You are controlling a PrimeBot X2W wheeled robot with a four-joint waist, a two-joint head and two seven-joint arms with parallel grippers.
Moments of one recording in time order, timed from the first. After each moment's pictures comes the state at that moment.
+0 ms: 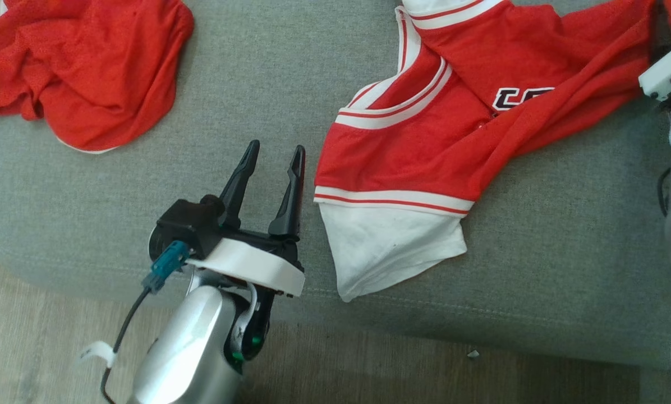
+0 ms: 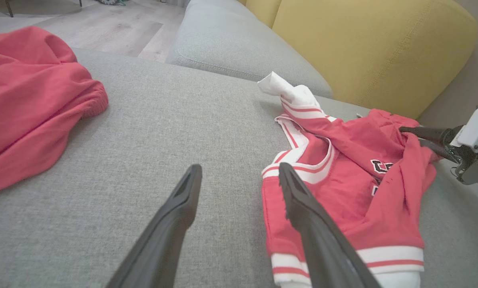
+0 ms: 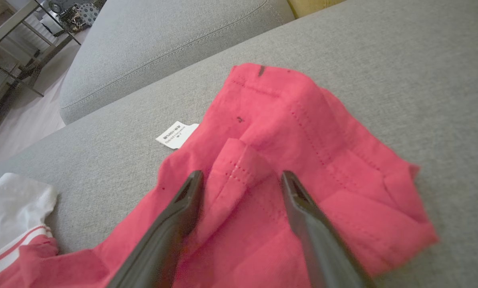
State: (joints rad) left arm -0.30 0.04 -0.46 0.17 -0.38 0.07 -0.26; right arm -1.05 -0.24 -0.35 1.10 0.02 0.12 0.18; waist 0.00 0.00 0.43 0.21
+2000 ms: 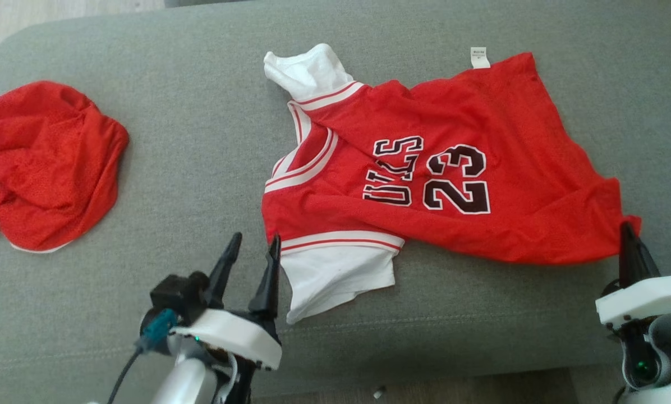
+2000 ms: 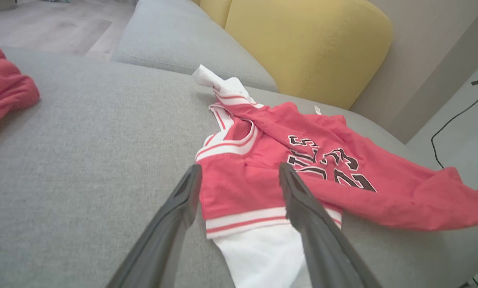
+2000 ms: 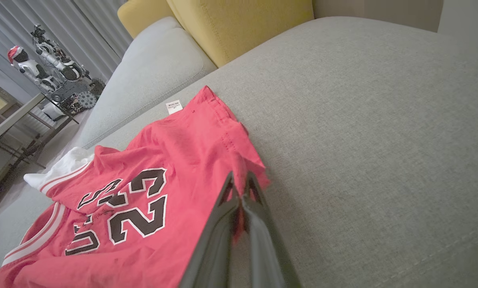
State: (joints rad) left arm -0.10 0.04 -0.38 0.27 -0.38 0.00 -0.26; right arm -0.14 -0.05 -0.22 0.31 0.35 0.12 0.18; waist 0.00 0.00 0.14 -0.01
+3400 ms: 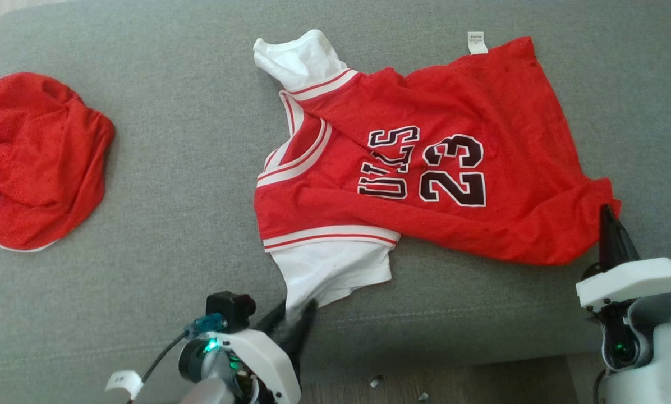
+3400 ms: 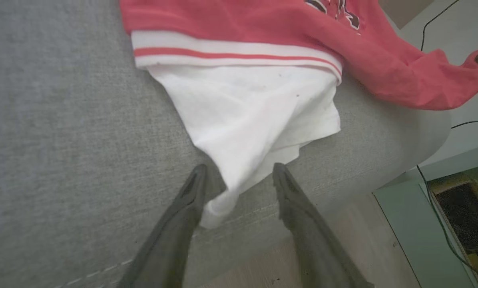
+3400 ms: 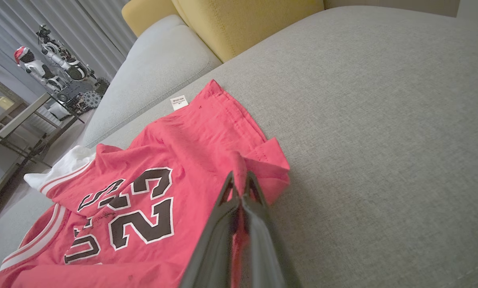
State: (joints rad) left arm -0.16 0.06 -0.55 0.52 -0.52 -0.12 -0.08; right arm -0.21 -0.05 -0.17 0.39 0.36 0.12 0.12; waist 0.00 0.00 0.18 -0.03
